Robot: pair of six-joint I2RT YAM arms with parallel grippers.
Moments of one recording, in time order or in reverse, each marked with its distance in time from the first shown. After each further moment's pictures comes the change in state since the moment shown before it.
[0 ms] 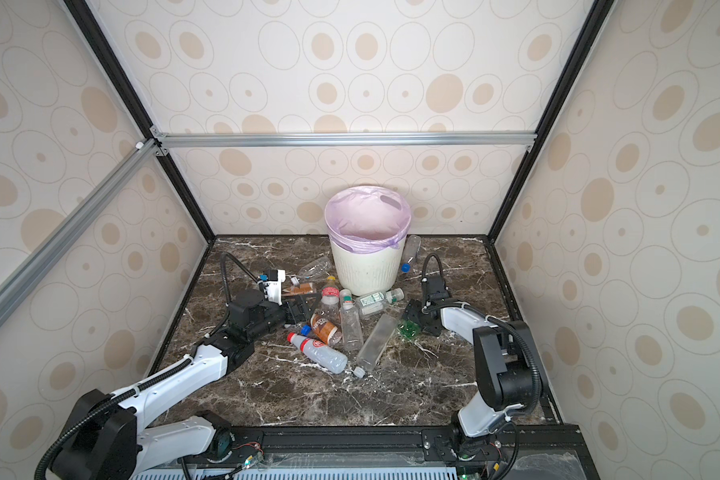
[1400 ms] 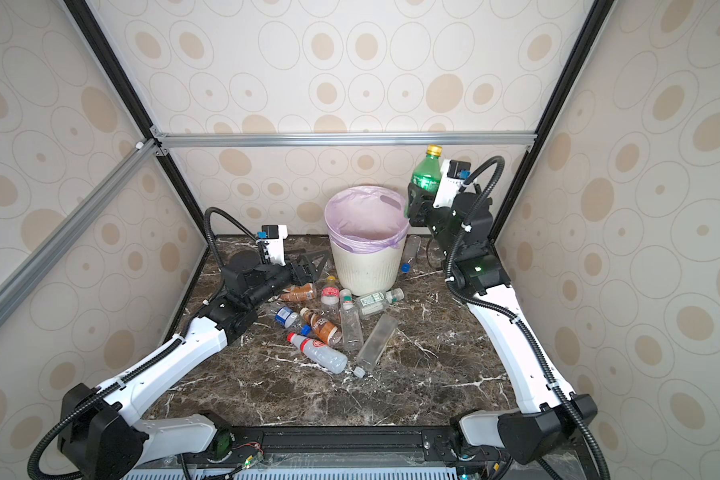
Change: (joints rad) left arm -0.050 0.072 0.424 -0.120 -0.067 0.133; right arm 0.140 -0.267 0.735 0.226 0.131 -0.412
